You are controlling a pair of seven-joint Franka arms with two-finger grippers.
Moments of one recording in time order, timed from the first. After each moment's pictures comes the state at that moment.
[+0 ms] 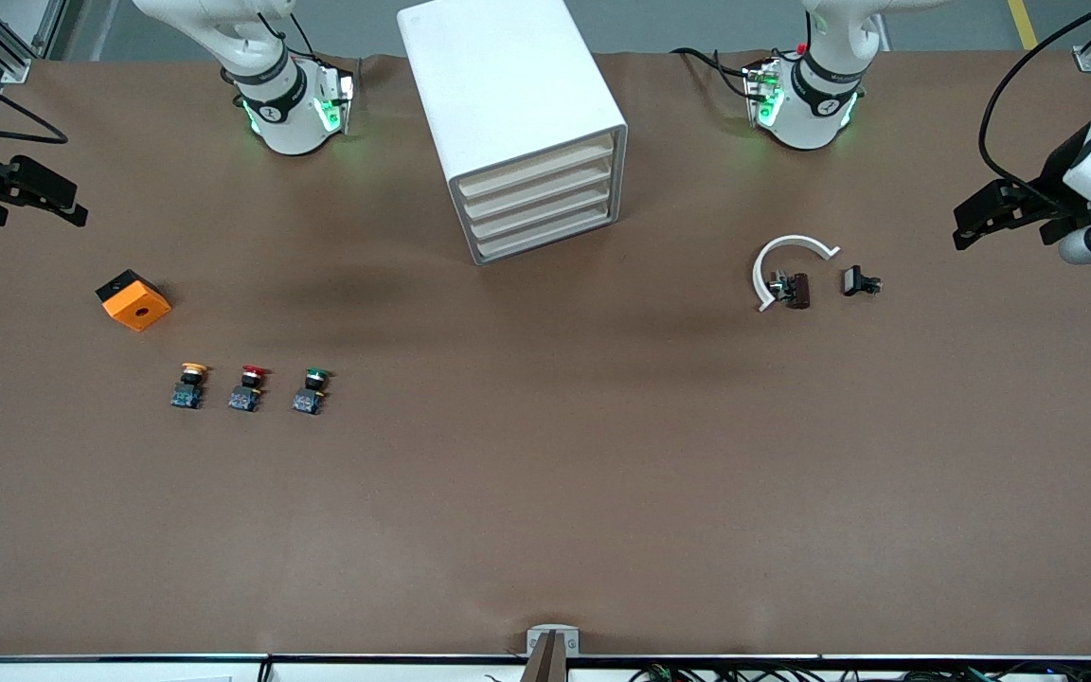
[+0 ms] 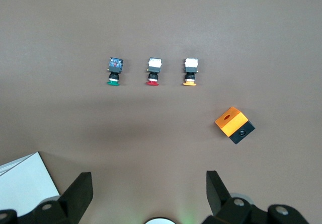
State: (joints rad) left arm 0.05 -0.04 -0.14 -1.61 0.02 1.55 -0.12; right arm -0.02 -0.12 -0.06 -1.70 0.02 1.52 -0.04
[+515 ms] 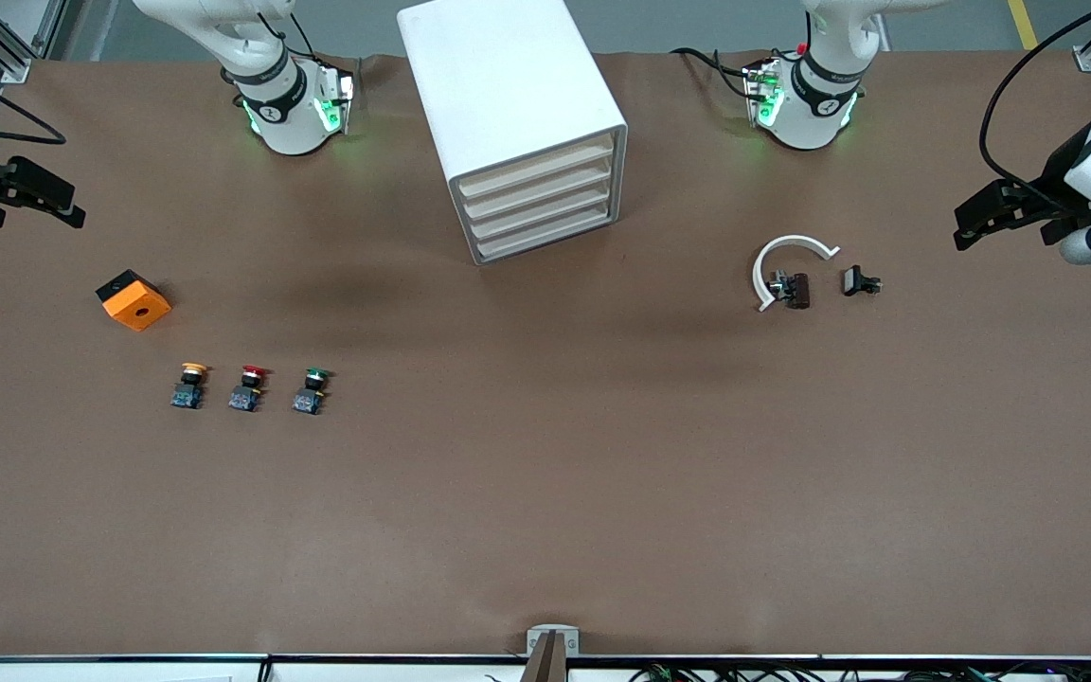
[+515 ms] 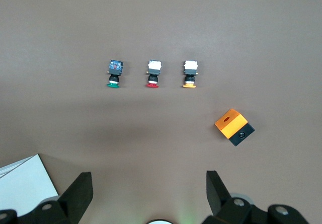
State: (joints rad) left arm 0.05 -0.04 -0.14 -1.60 0.02 1.55 -0.12; right arm -0.02 -0.12 -0.06 -1.70 0.02 1.52 -0.04
